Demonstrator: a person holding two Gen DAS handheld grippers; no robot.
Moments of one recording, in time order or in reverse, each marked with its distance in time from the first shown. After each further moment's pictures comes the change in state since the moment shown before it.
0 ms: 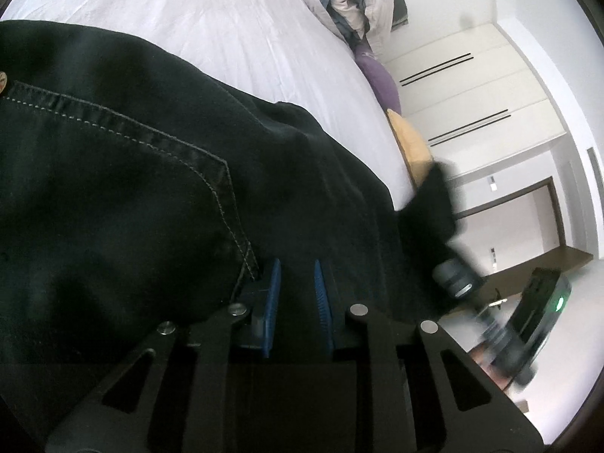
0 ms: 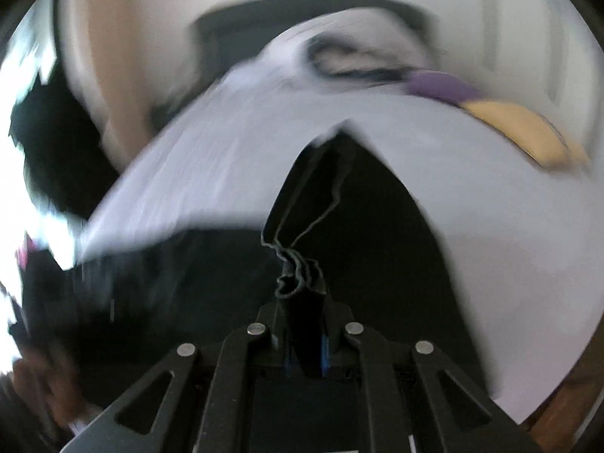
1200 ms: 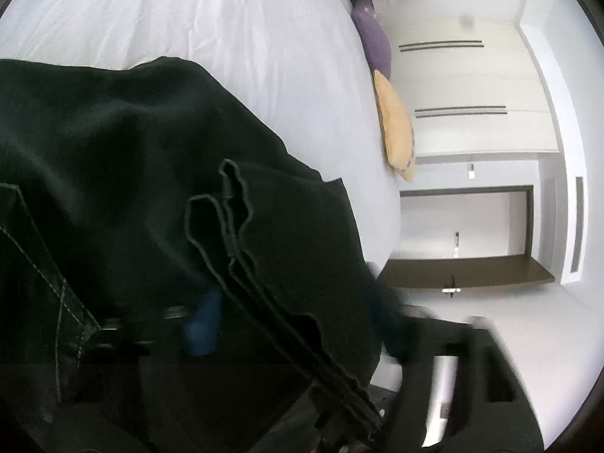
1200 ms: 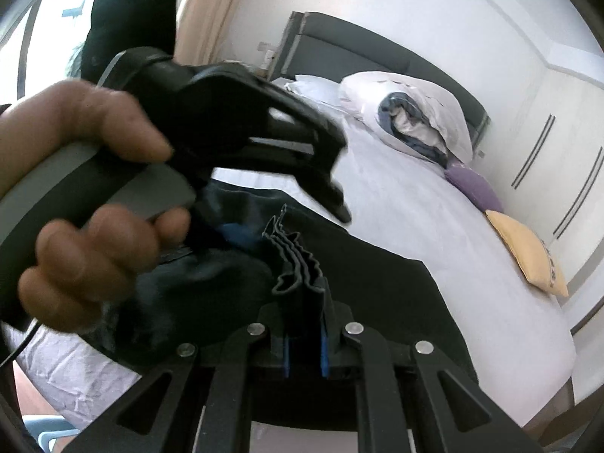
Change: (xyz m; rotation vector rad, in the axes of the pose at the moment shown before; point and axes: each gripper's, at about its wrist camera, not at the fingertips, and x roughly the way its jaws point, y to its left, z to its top) left arm 0.060 -0.053 0.058 -0.145 0.258 -0.115; right arm -0.032 0.111 -0.036 -0.393 -0.158 -0.126
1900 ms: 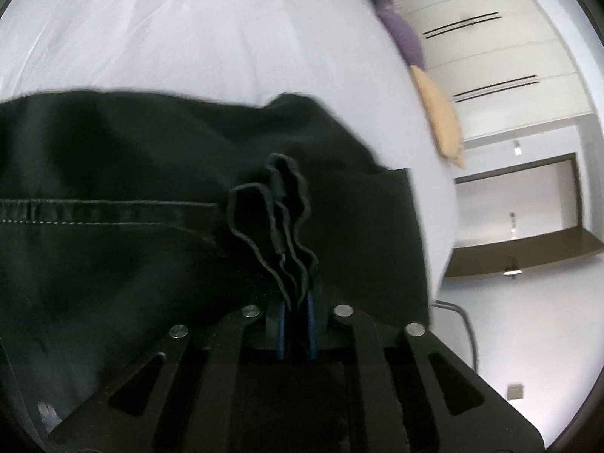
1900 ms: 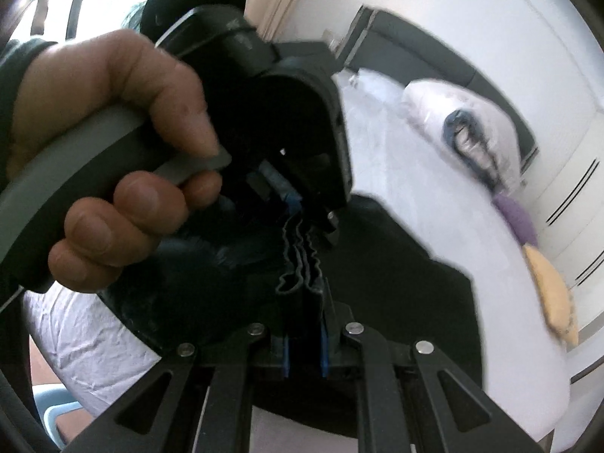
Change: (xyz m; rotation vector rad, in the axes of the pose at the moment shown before) left arm -0.061 0.045 -0.007 0.116 -0.032 0.247; right arm 0.019 0.079 0.010 -0.168 0.080 0.139
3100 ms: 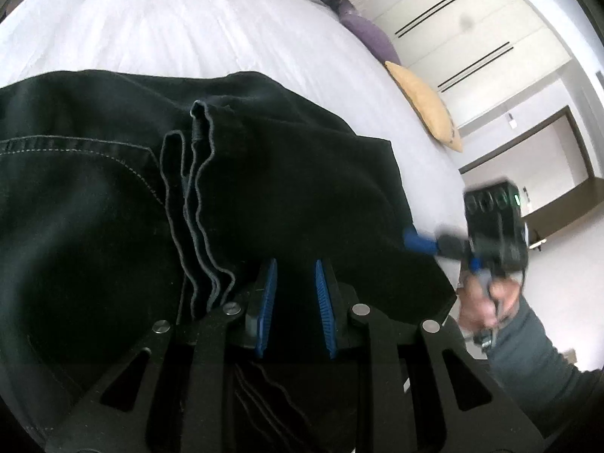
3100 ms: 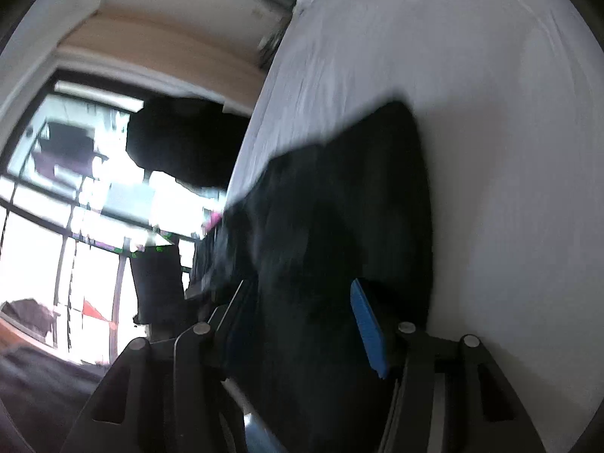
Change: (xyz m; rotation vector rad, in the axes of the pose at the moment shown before) left arm -0.010 -0.019 -0.066 0.200 -0.149 0.049; right arm 0.117 -0.281 -0.101 0.855 0.139 1.008
